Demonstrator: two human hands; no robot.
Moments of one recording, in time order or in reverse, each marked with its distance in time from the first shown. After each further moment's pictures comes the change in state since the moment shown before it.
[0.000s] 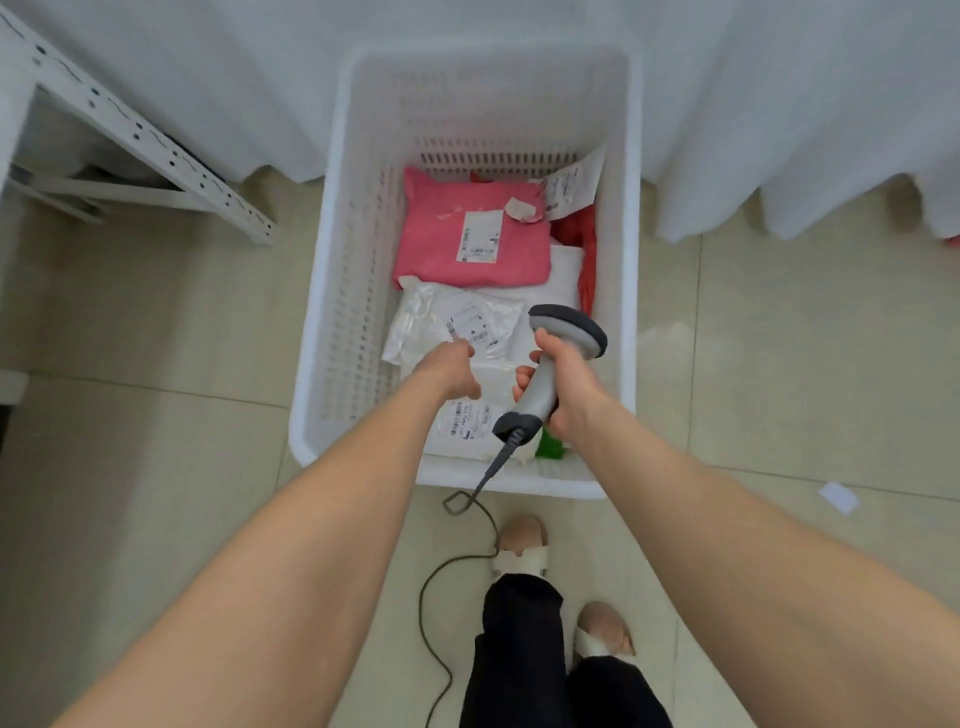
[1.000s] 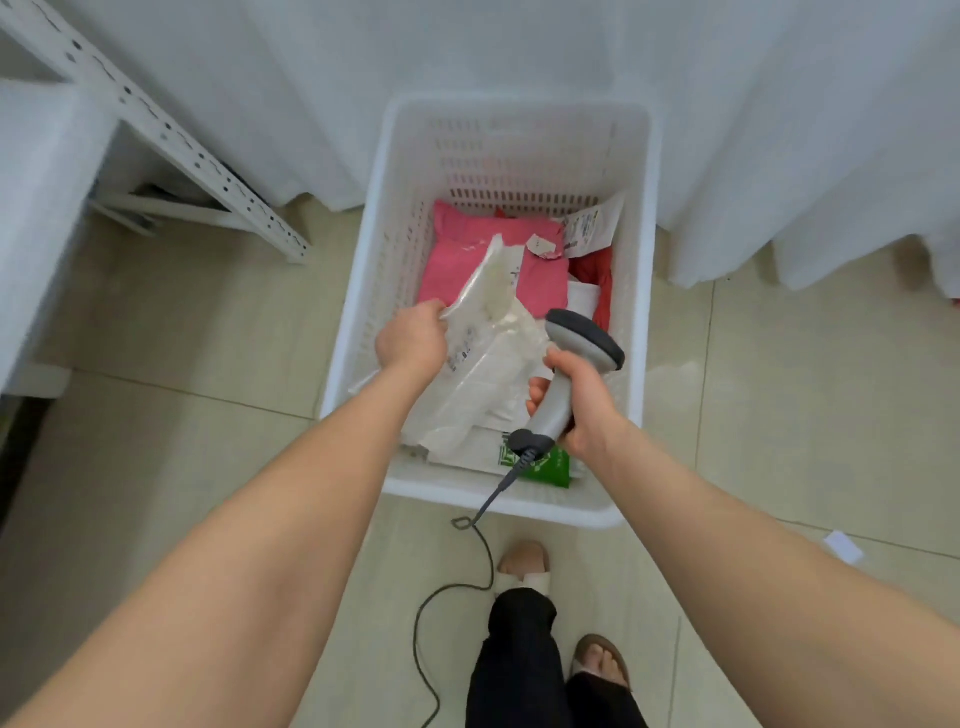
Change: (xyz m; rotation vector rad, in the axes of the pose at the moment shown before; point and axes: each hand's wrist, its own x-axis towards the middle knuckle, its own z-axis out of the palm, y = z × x) left_hand -0.016 -0.012 -0.066 -0.026 0.589 -0.067; right_hand -0.025 -0.018 0.005 -0.002 -0.093 -0.086
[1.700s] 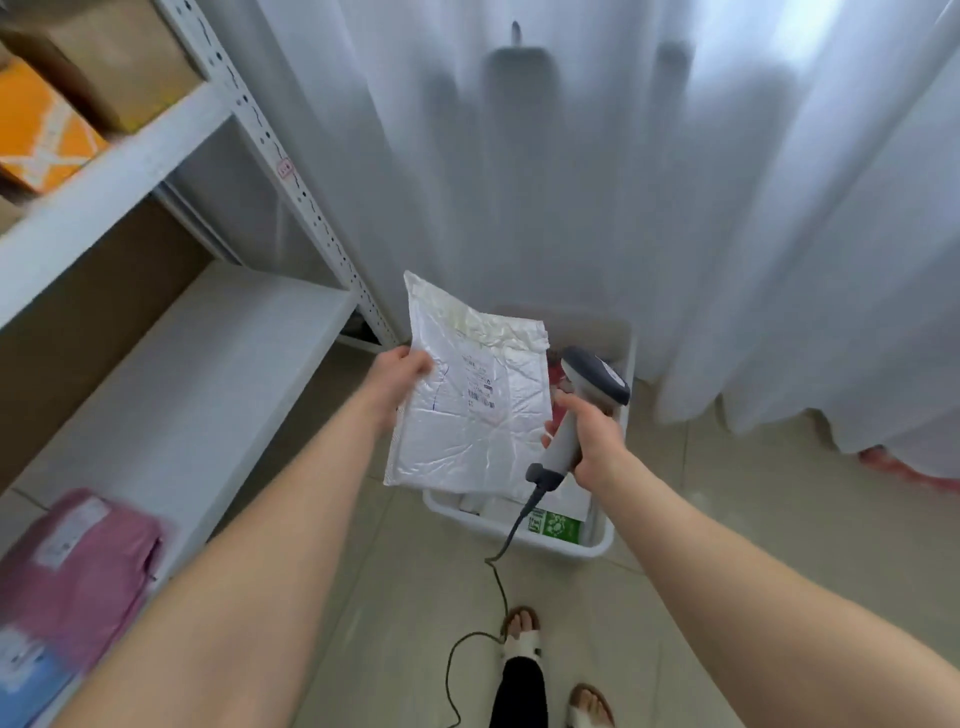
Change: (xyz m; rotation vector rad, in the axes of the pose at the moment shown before) left_hand -0.240 0.008 -0.373 -1.113 -0.063 -0.254; right_hand -0.349 -0.069 0.066 -0.078 -0.068 -0.215
